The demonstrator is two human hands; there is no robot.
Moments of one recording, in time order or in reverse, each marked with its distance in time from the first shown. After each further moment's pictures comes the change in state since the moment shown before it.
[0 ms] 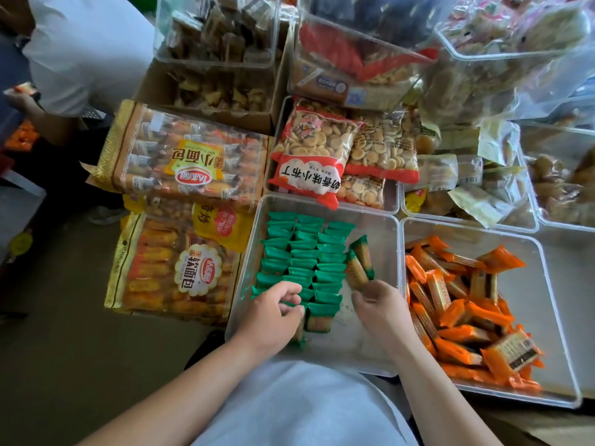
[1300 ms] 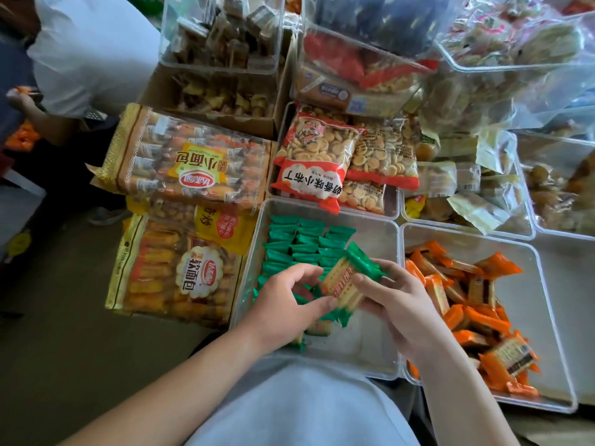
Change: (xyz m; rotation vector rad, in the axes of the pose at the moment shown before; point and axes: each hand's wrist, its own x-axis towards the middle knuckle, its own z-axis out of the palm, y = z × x) left_hand -0.006 0.051 -0.014 -0.131 -0.044 0.191; right_hand -0.038 -0.060 -0.048 0.836 -0.223 0.047
